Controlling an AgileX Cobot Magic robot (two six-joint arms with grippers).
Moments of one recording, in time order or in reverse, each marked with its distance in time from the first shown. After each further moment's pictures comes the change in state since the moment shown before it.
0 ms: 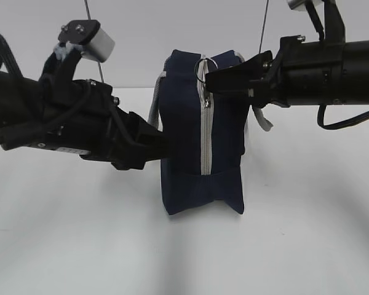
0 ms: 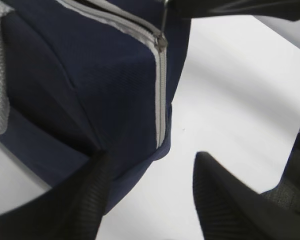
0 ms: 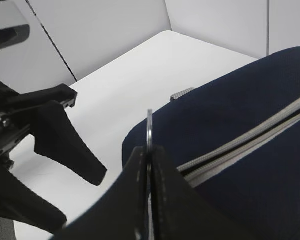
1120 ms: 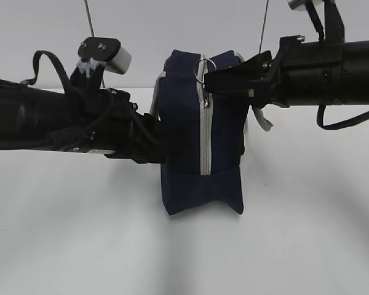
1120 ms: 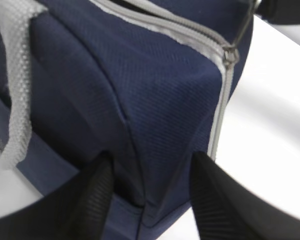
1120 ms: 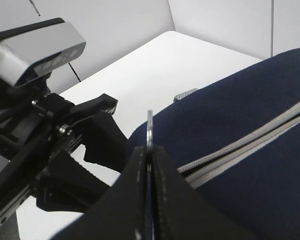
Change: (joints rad) left arm 0.000 0.145 0.000 -0.485 -0.064 0.489; right arm 0.000 0.000 0.000 0.000 0.011 0.000
